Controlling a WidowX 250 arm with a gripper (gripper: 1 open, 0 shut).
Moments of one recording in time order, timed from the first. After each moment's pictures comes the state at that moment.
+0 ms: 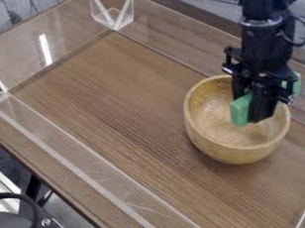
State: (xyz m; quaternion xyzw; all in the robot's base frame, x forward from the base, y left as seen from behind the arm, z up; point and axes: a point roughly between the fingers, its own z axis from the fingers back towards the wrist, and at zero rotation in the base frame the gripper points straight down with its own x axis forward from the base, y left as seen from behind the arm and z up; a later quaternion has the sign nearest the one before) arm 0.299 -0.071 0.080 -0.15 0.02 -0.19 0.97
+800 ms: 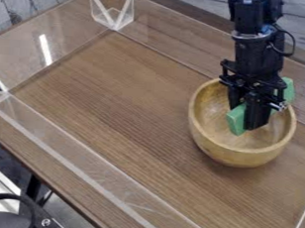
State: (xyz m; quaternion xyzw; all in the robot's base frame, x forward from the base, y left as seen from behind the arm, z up) arm 0.307 -0.066 0.059 -0.17 0.04 -0.20 0.96
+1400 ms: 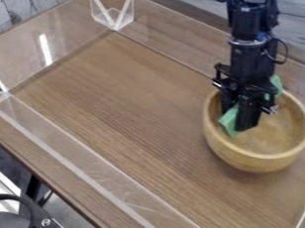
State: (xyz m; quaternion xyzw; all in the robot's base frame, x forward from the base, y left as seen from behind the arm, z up) arm 0.312 -0.048 0.042 -0.14 0.06 -0.18 0.97
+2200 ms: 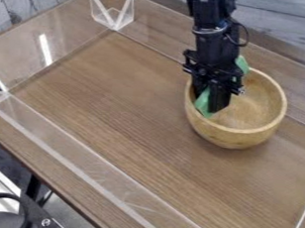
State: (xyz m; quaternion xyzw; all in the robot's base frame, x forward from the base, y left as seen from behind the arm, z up) arm 0.318 -0.009 0.042 -0.13 0.01 -0.13 0.98
